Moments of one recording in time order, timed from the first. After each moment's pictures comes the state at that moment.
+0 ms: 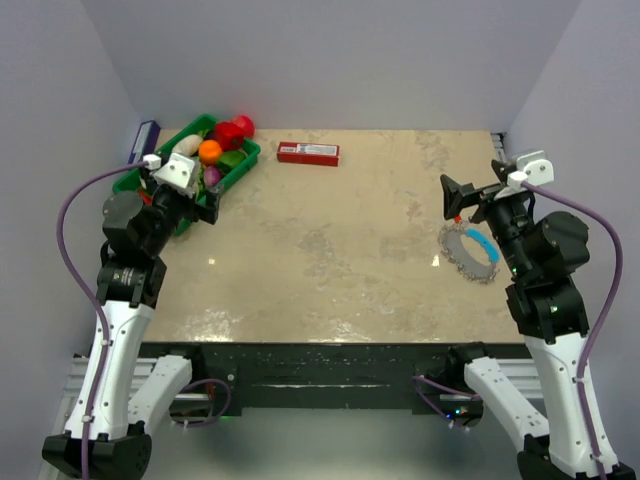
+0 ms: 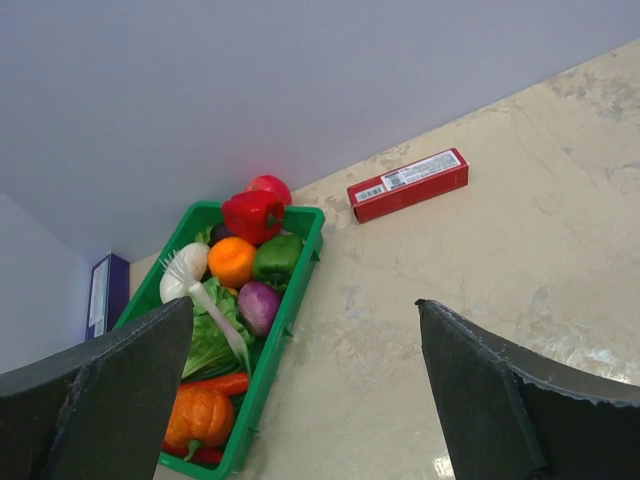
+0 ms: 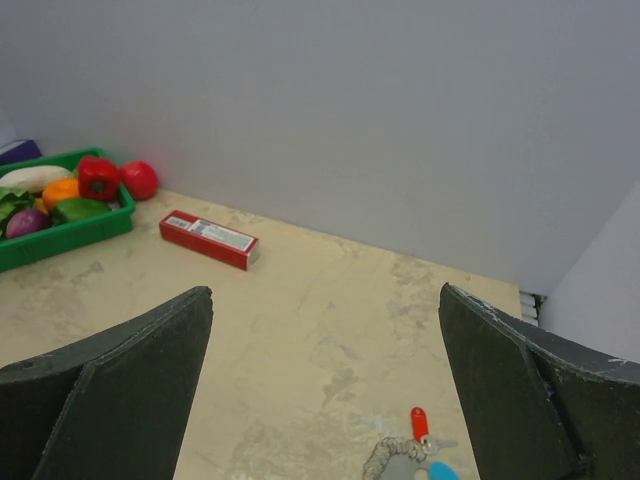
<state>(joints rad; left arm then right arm) -0.06 0.80 0.97 -0.20 0.26 0.24 0.19 0.71 1.14 -0.29 -0.07 -0.09</state>
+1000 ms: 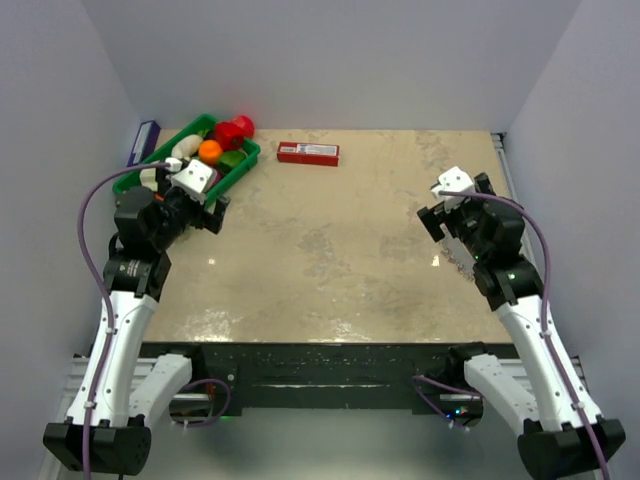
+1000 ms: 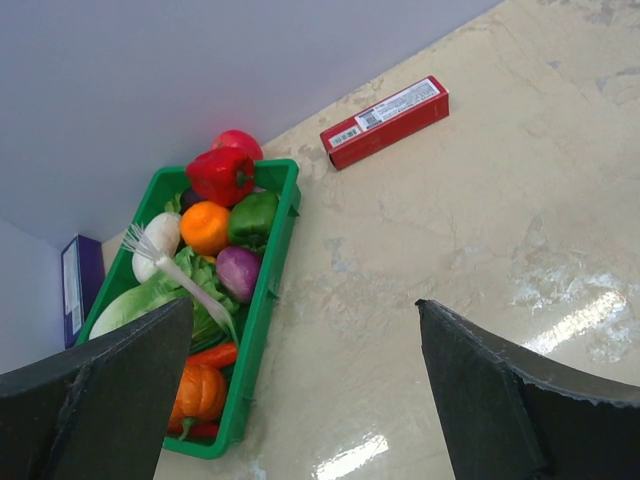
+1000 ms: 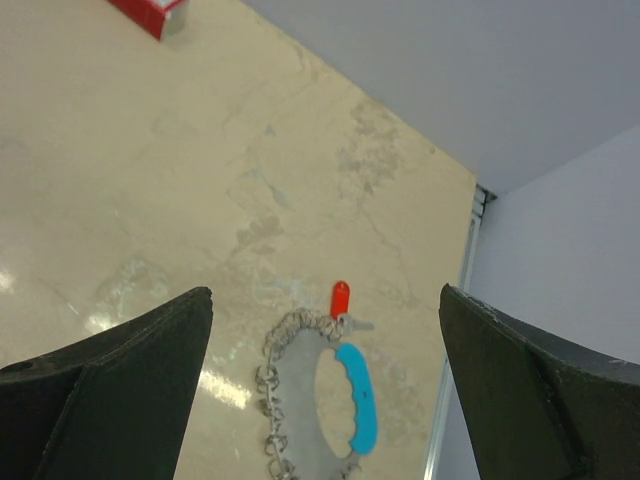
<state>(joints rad) -0.06 0.85 0.95 -0.28 0.32 0.35 0.19 0.80 0.89 -0.32 -0.02 -0.49</state>
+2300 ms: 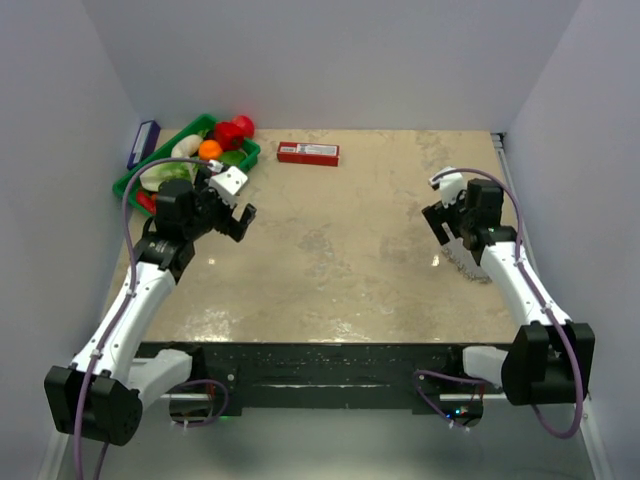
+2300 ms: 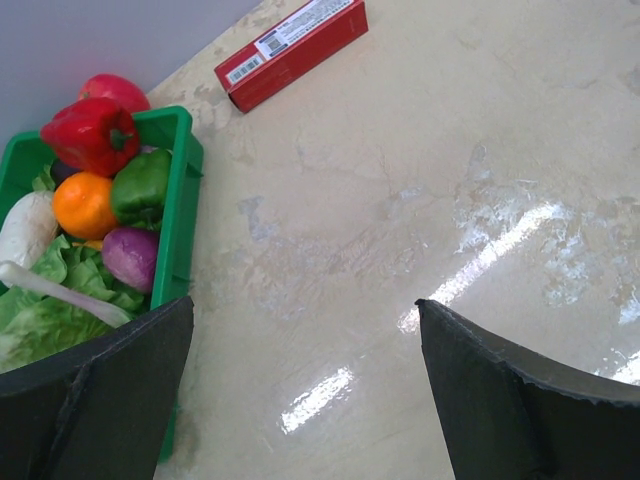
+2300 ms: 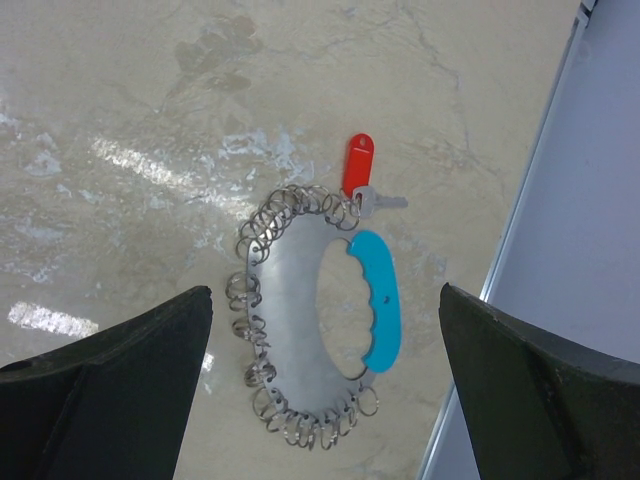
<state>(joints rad) -0.17 1.02 0.88 -0.26 0.34 0.39 0.02 1.21 0.86 -0.31 0.03 -0.55</state>
